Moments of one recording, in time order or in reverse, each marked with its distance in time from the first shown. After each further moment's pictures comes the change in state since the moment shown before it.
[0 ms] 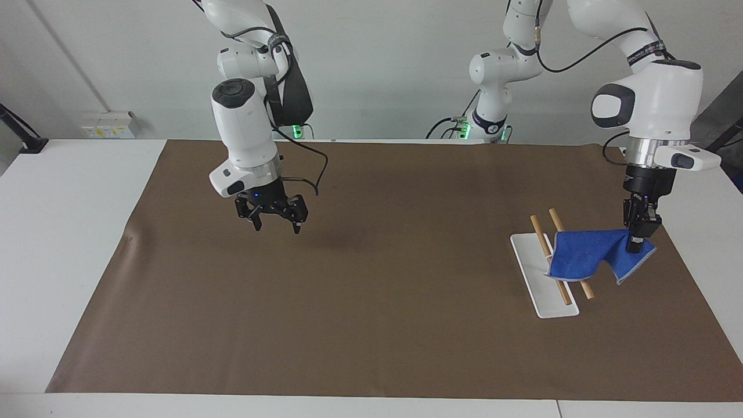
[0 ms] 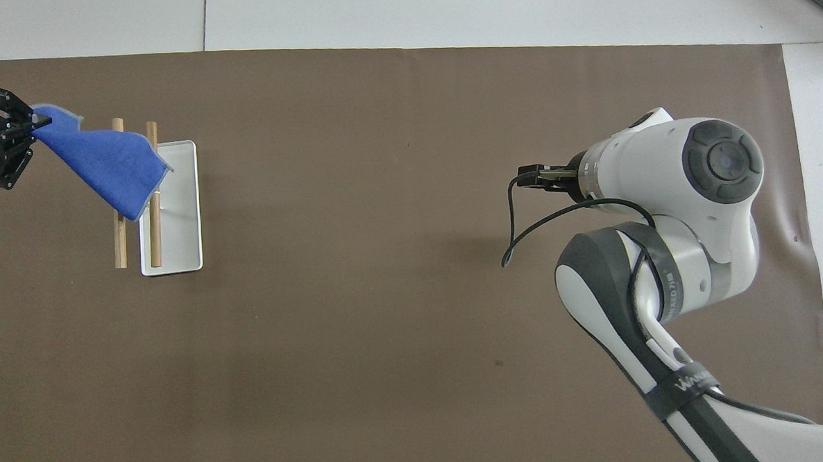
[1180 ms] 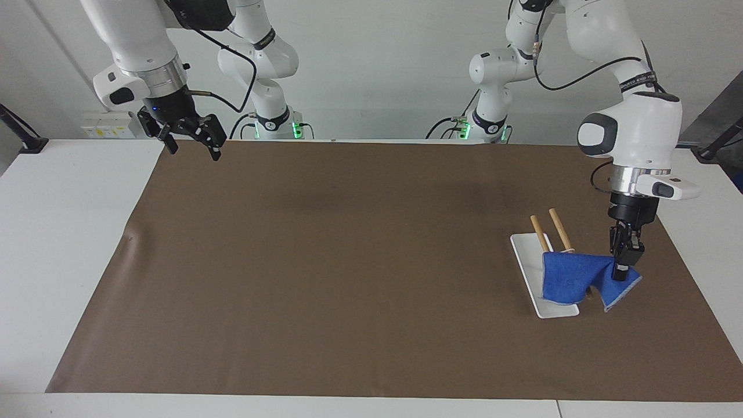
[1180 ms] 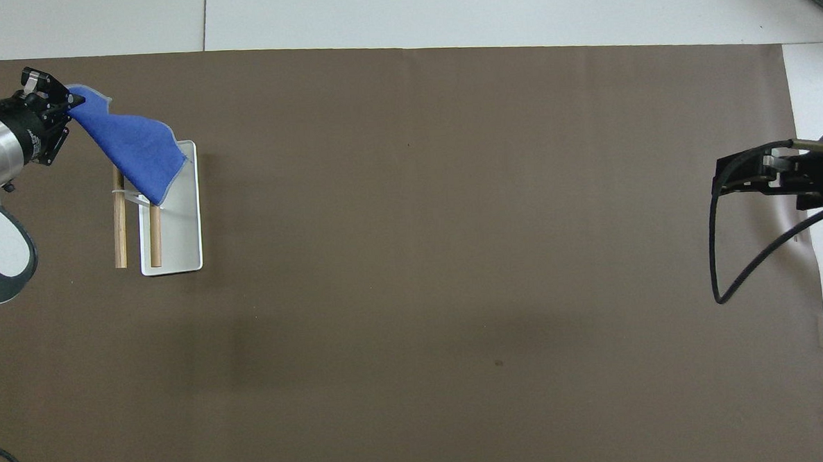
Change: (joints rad) left arm -0.010 0.137 -0.055 0.058 0.000 0.139 0.006; right arm -0.181 -0.138 -0.009 0.240 -0.010 -0.520 -0.164
